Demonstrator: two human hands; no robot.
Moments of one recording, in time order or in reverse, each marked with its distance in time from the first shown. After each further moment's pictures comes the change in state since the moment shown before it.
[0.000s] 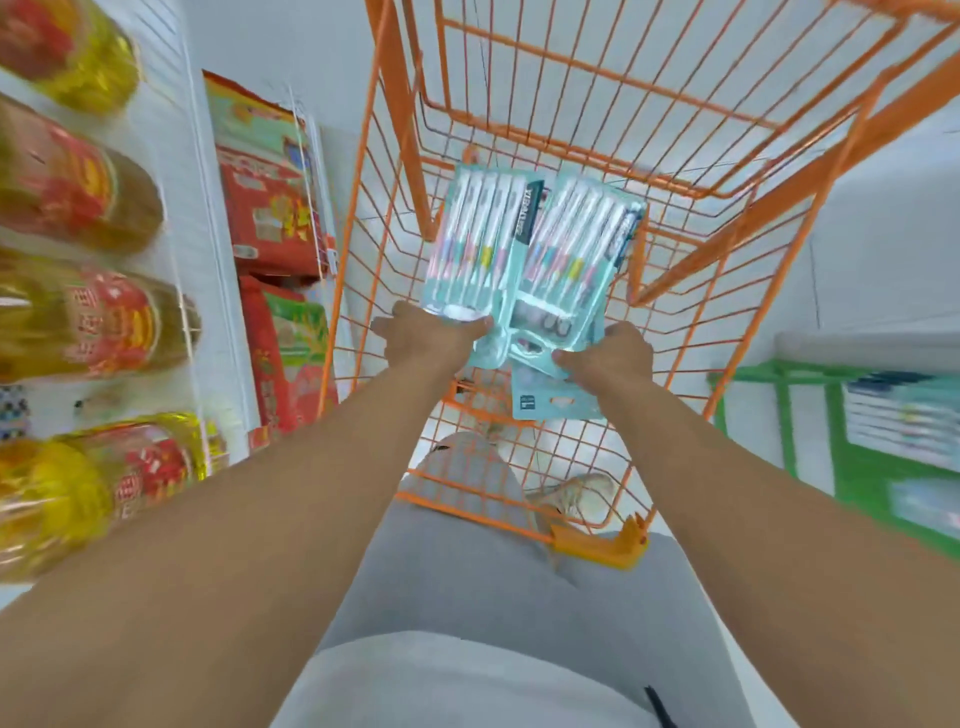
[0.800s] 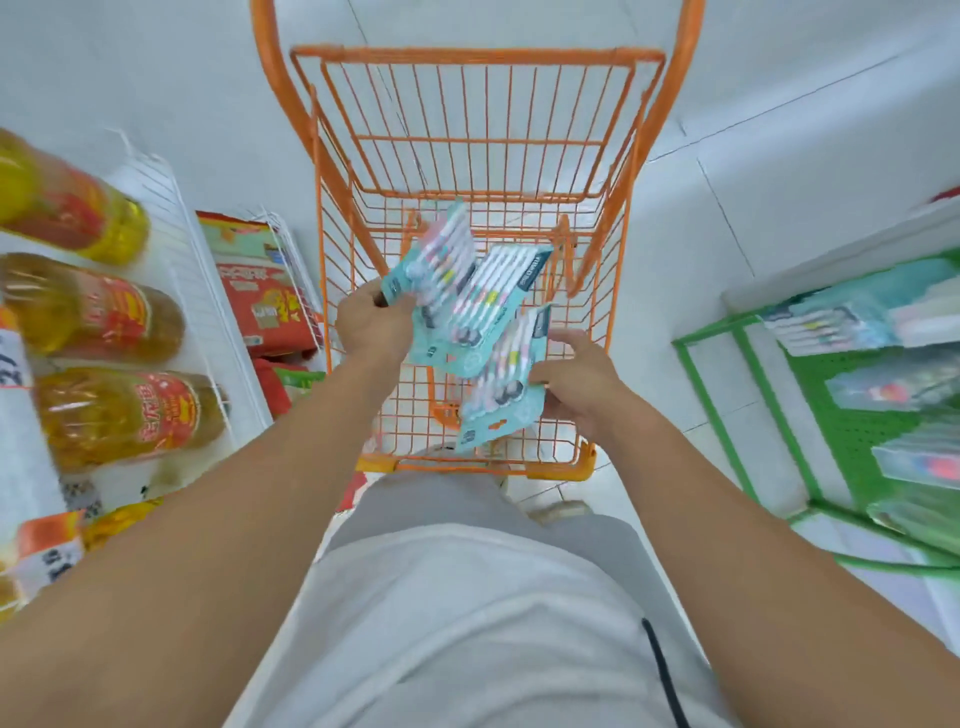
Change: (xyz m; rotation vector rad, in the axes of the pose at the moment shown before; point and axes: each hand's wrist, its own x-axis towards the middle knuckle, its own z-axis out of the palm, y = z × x) left_hand -0.088 0.032 -0.067 -0.342 0.028 0.420; right_hand -0.140 0.037 -0.067 0.824 -0.286 0.014
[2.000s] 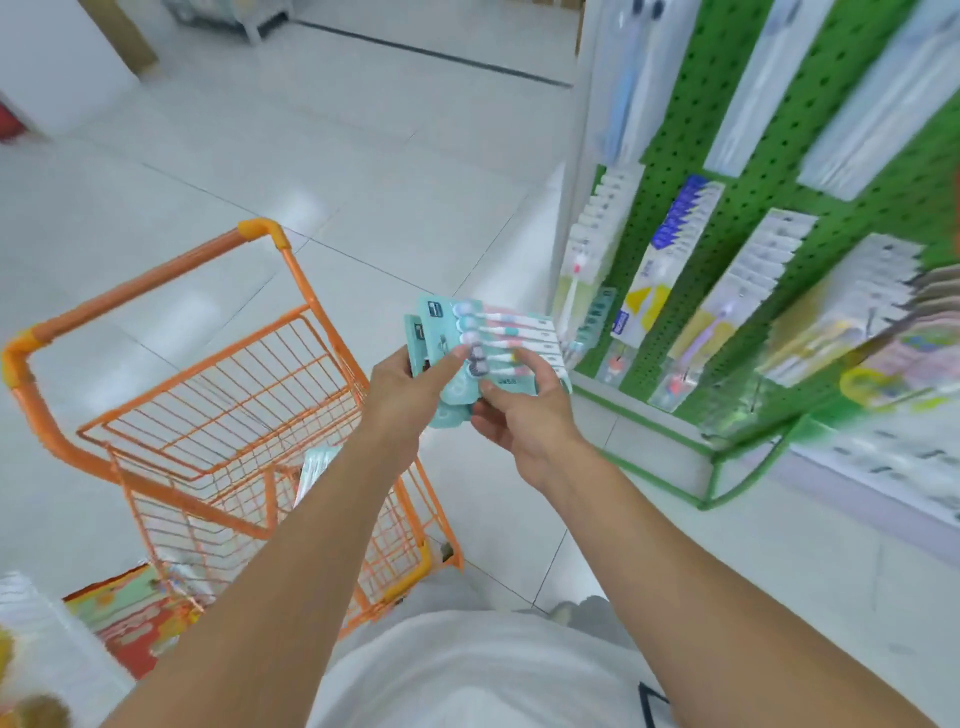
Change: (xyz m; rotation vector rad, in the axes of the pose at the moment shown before) left_hand -0.290 0.140 0.141 0.014 -0.890 0.356; right_hand -0.180 0.021 -0.192 0.974 0.261 -0.452
